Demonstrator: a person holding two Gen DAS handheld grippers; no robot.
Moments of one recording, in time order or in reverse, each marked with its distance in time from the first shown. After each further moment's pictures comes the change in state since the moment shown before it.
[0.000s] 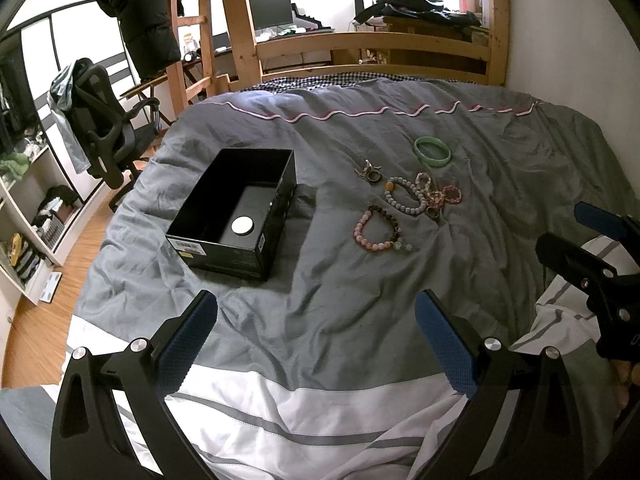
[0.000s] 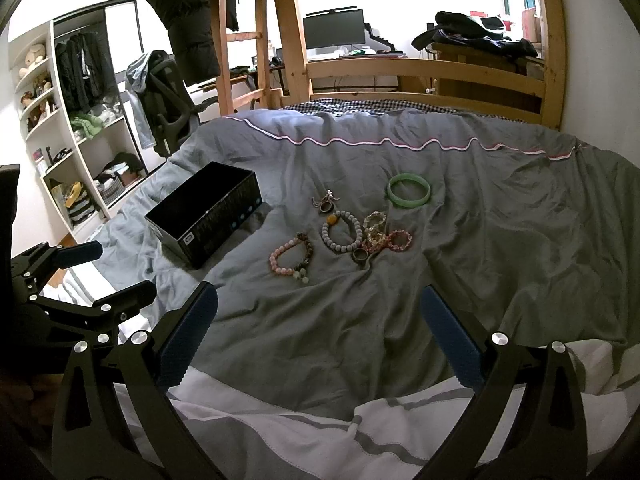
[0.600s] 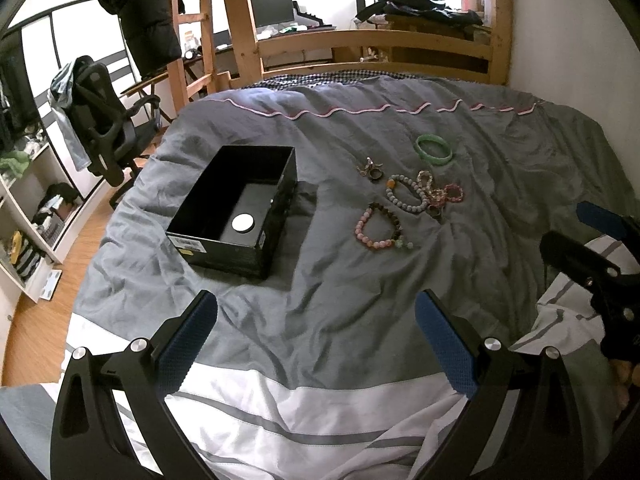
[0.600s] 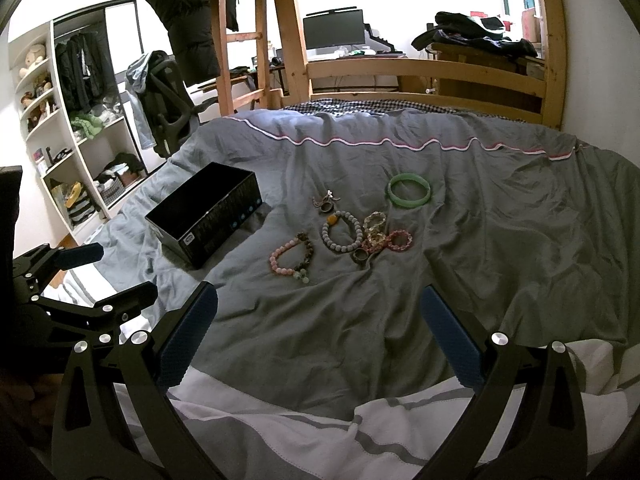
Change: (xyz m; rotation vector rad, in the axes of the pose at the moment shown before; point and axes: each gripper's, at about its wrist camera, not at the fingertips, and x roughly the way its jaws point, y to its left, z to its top) left arm 0.001 -0.002 -0.001 0.000 0.007 0.010; right arm 0.000 0.000 0.000 0.009 -0.004 -0.005
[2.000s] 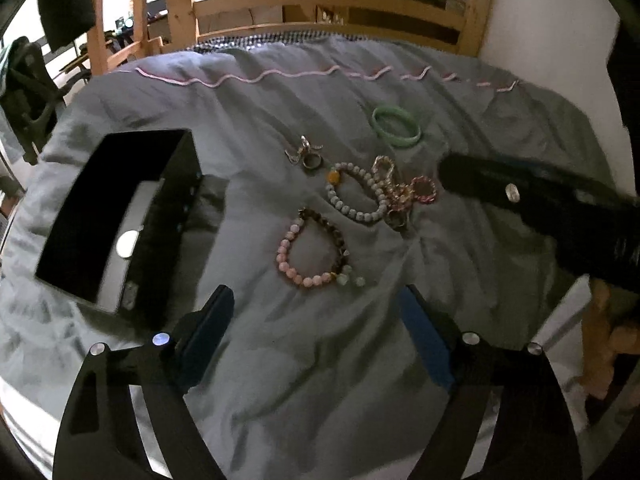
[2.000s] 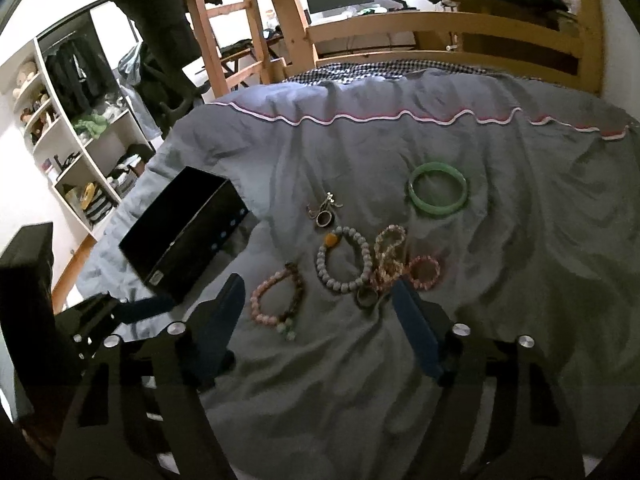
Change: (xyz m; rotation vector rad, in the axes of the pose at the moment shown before) left arm 0.117 -0.041 0.045 0.027 0.143 -0.217; right arm 0.127 -0.037 0.065 0.045 0.175 0.131
